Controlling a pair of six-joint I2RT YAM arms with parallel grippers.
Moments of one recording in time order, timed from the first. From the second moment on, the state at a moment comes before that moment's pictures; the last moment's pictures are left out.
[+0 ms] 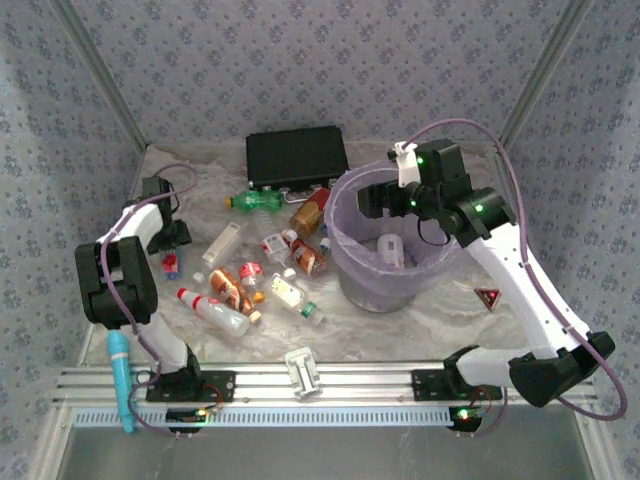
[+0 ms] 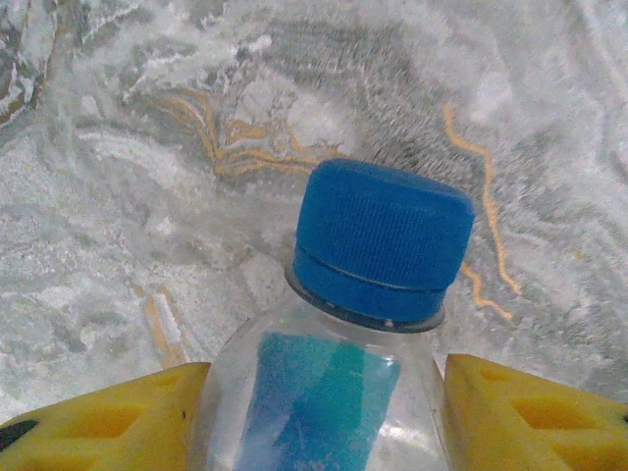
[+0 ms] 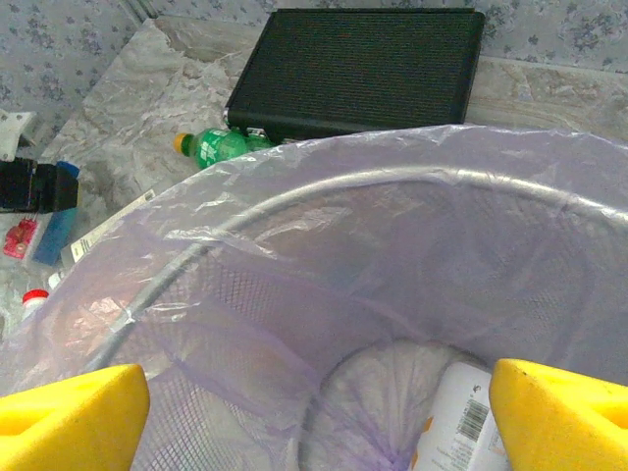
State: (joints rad) left arm 0.16 1.72 1.15 -0.69 -0.18 -0.19; right arm 0.47 1.27 1.51 -0.87 -0.14 0.18
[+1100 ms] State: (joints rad) left arm -0.19 1.21 1.15 -0.26 0.54 -0.88; right arm 0.74 1.66 1.96 -0.85 -0.42 0.09
